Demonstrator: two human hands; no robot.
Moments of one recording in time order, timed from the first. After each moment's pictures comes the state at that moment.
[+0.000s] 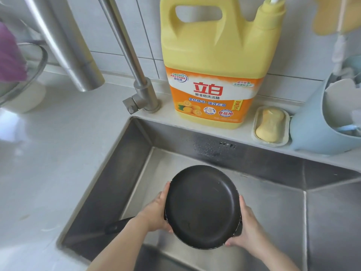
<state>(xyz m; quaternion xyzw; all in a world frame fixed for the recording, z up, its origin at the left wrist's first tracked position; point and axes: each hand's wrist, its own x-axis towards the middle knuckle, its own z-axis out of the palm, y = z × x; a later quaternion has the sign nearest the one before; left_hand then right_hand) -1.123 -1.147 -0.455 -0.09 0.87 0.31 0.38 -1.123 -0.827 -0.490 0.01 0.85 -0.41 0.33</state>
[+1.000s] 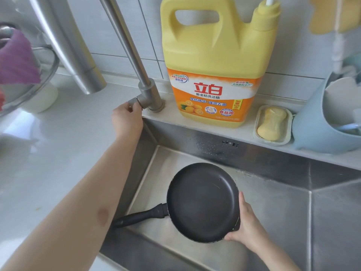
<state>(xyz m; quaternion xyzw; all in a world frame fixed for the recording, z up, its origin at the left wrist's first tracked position) -1.282 -1.186 -0.294 -0.33 0.83 0.41 -0.20 -1.127 -0.831 -0.507 -0.01 0.86 -0.38 0.34</state>
